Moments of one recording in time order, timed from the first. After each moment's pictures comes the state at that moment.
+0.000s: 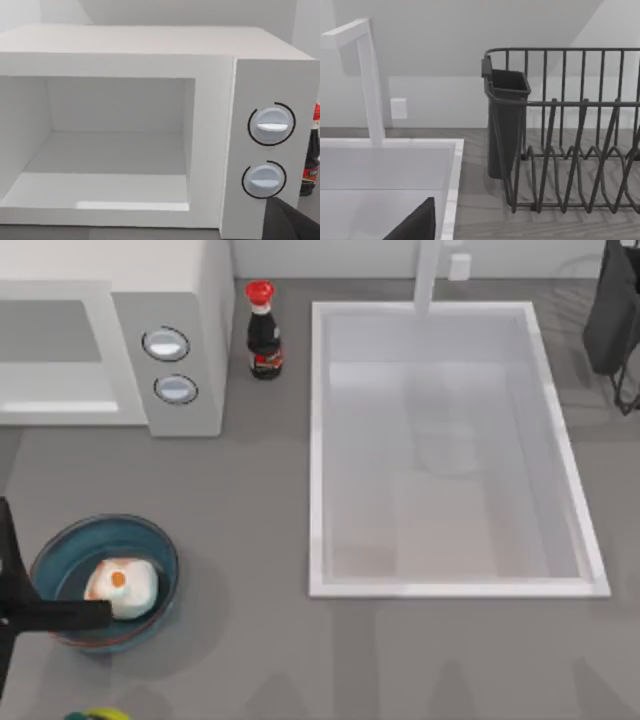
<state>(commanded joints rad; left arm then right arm) -0.66 0.18 0.00 0.21 -0.66 0.01 0.00 0.00 0.00 0.00 0.00 0.00</state>
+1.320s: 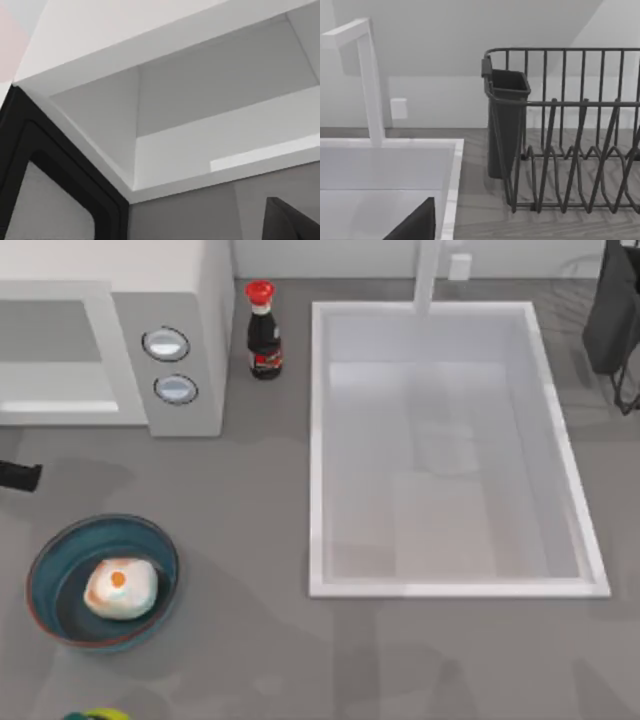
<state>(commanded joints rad) -0.08 0.87 0.53 -0.04 -0.22 0.36 0.00 0.00 0.00 0.00 0.00 0.00</state>
